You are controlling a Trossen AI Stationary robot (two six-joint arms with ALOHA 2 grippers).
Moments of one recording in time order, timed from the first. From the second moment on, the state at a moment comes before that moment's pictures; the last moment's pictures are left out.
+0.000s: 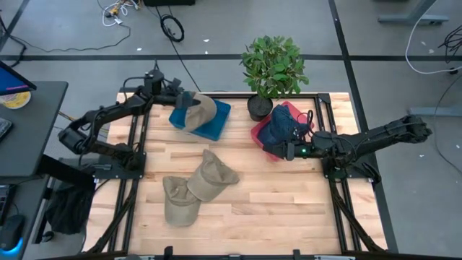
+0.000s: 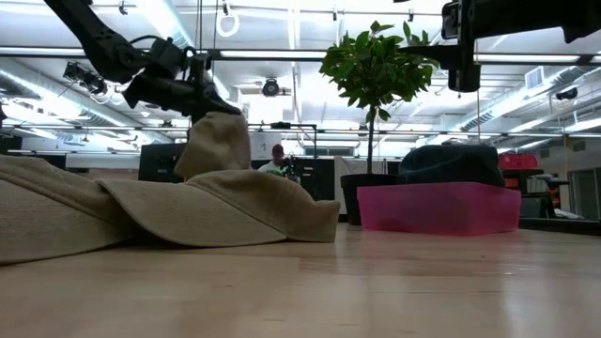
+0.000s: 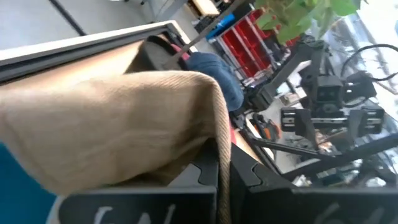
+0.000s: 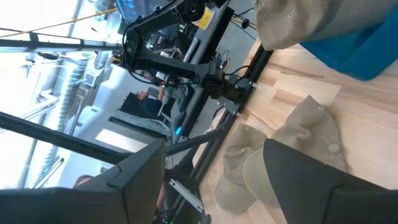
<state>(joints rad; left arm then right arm) 0.95 1.33 0.69 0.30 0.88 -0.58 0.16 0.92 0.50 0.35 0.24 1.12</state>
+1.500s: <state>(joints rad) 0.87 1.58 0.85 0.23 0.63 -0.25 0.16 0.92 0.50 0.33 0.28 1.12</state>
